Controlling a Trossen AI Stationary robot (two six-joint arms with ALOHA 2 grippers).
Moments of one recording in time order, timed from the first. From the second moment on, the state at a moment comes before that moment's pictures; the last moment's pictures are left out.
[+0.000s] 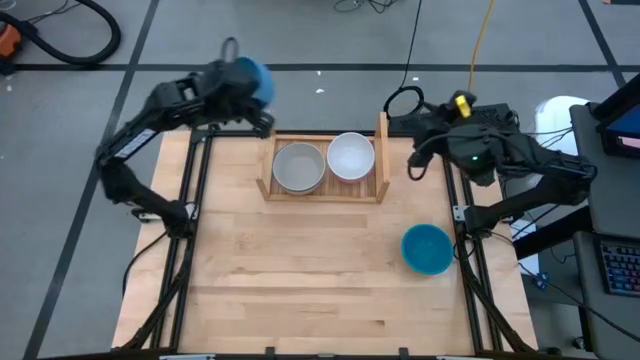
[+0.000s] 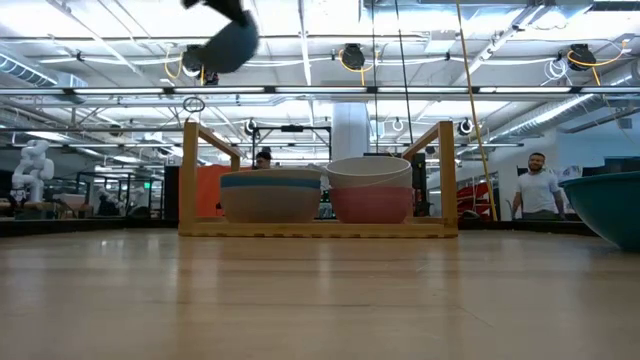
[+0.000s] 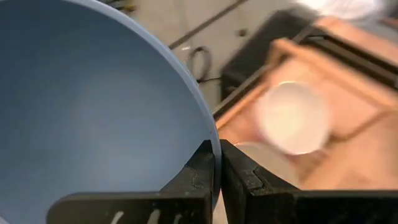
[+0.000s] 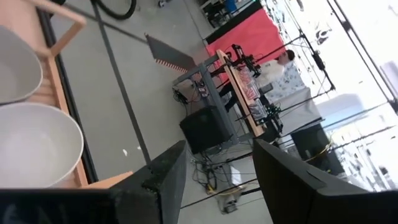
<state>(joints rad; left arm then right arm) 0.46 1.46 1.93 -1.18 -0.31 -0.18 0.04 1.15 1.57 -0.86 1.05 -0.57</state>
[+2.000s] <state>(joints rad) 0.22 2.22 2.10 -0.92 -0.07 0.00 0.04 1.02 1.57 -0.95 1.04 -0.40</state>
